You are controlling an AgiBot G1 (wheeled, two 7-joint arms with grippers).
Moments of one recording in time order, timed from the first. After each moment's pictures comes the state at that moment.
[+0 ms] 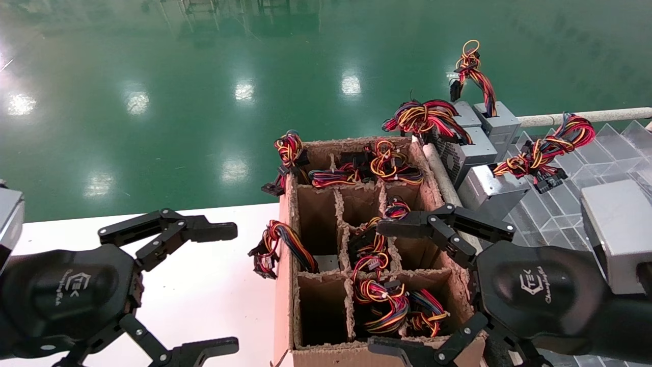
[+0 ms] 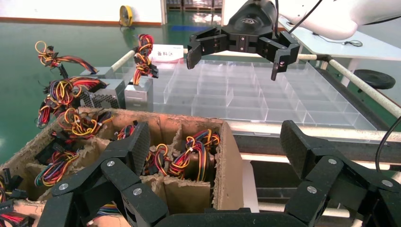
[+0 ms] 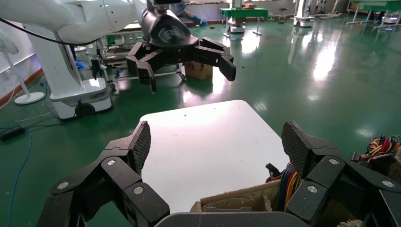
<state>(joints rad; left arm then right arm) -1.09 0.60 0.33 -1.28 0.70 1.47 -0.16 1.08 -0.61 -0.28 1.28 -0.73 -1.49 0.19</state>
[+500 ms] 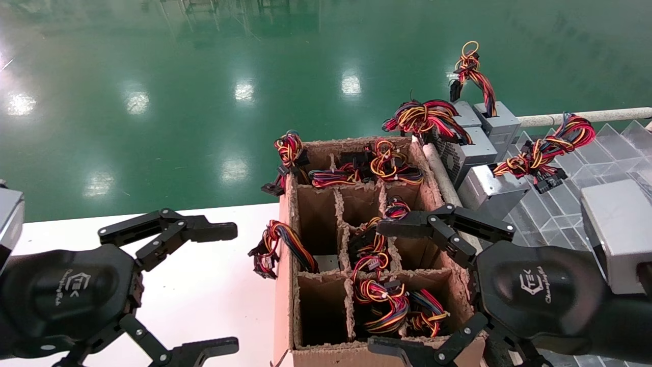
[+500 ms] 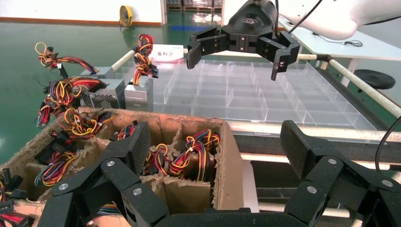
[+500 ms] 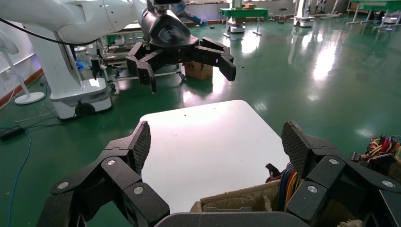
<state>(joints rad) -1.09 0.60 0.33 -1.28 0.70 1.47 -0.16 1.08 -0.61 -0.28 1.28 -0.73 -1.49 0.19</state>
